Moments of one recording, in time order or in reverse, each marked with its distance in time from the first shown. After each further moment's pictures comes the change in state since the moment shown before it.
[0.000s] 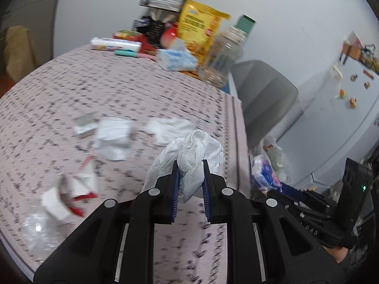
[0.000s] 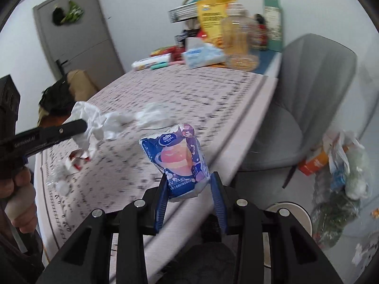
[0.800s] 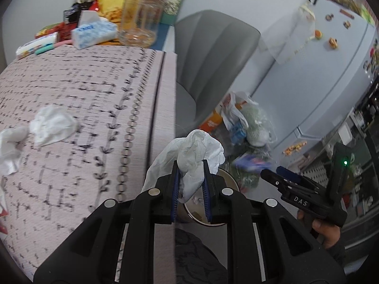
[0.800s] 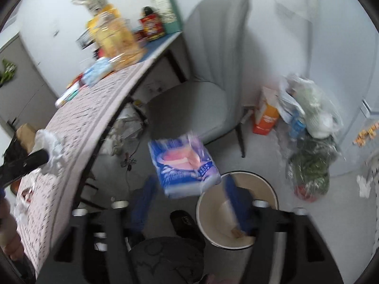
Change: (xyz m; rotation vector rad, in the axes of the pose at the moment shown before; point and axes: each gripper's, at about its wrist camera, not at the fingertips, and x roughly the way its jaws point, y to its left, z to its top) left arm 0.106 -0.139 -0.022 0.231 0.207 -0.115; right arm -0.007 -0.190 -0.069 0.397 -0.017 -0.209
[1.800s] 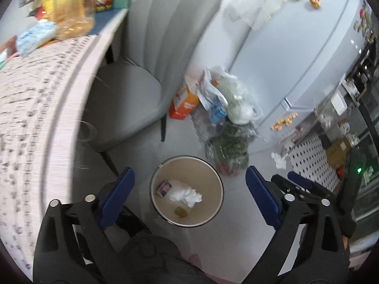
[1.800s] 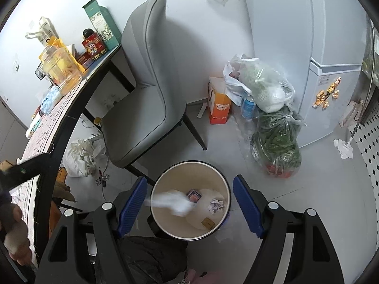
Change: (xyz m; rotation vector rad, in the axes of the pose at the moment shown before) left arm 0.073 -0.080 -0.003 0.120 0.080 -0.054; right arm -0.028 -0.105 -0.031 0.176 -0.024 -0.127
